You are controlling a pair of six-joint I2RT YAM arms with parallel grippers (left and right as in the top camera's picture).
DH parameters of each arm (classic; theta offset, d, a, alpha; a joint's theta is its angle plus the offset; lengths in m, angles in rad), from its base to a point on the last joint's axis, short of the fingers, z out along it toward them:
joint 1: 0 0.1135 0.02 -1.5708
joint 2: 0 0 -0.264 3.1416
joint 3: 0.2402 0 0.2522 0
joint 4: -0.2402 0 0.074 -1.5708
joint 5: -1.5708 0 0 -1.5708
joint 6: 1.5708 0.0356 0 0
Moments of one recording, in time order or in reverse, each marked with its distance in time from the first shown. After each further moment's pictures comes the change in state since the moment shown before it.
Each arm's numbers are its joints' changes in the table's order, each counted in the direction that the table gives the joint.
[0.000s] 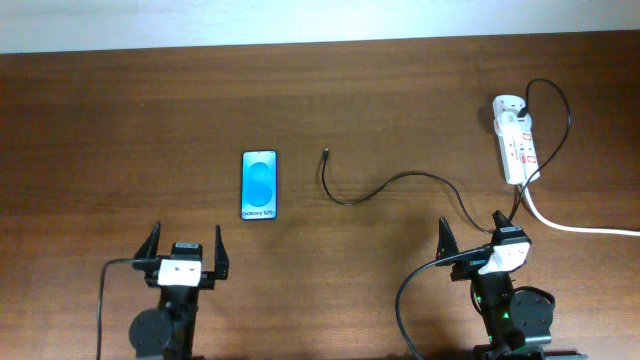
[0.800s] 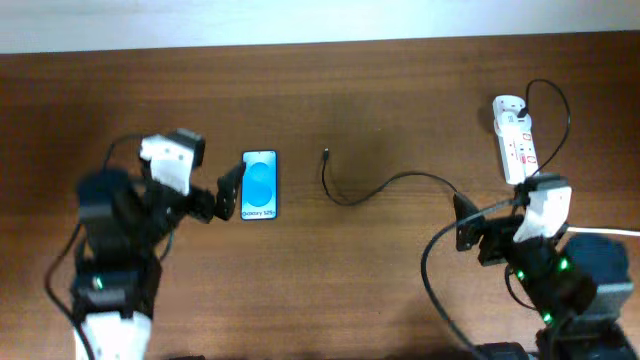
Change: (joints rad) left arm 0.000 0.945 0.872 -0.302 -0.444 -0.049; right arm 0.000 0.554 0.830 -0.586 0.087 0.000
